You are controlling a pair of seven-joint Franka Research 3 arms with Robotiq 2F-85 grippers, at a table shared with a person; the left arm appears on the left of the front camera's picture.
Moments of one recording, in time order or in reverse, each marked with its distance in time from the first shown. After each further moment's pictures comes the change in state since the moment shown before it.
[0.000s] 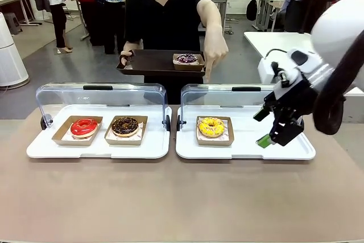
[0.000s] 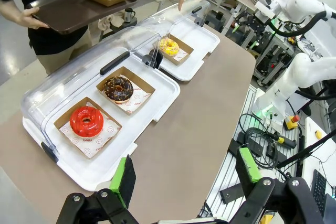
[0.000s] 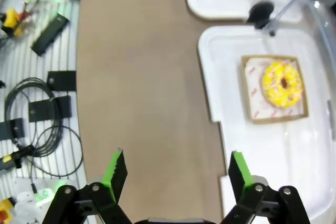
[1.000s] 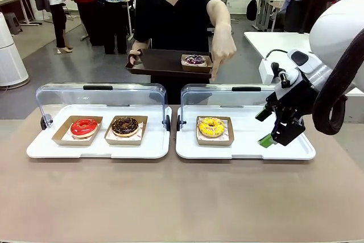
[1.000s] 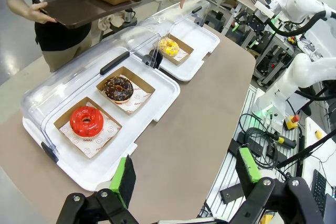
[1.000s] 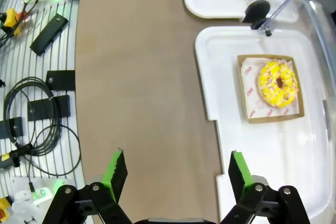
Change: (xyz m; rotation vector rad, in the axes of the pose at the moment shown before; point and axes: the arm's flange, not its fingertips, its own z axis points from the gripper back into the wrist) left arm 0.000 0.000 0.000 0.000 0.000 0.000; right arm -0.005 -0.003 0.007 -0.005 -0.029 0.016
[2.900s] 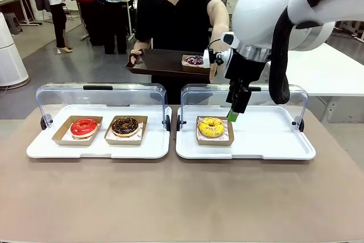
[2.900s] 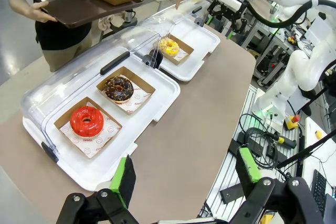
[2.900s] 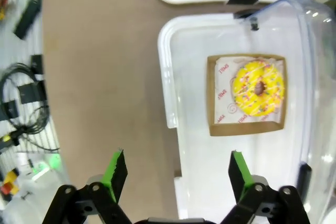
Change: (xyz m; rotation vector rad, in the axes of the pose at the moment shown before) left arm 0.000 0.000 0.000 0.001 0.000 0.000; right arm 0.113 -0.093 -0.057 0.068 0.344 0.016
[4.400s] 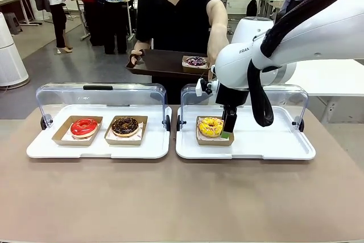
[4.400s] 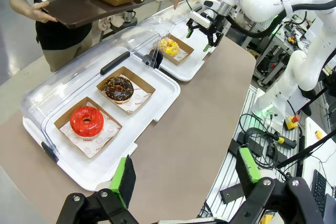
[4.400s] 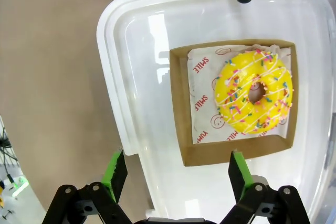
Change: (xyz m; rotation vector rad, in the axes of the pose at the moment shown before) left arm 0.000 0.000 0.000 0.000 0.000 0.000; right arm -0.002 -0.045 -0.098 -0.003 0.065 -0.060
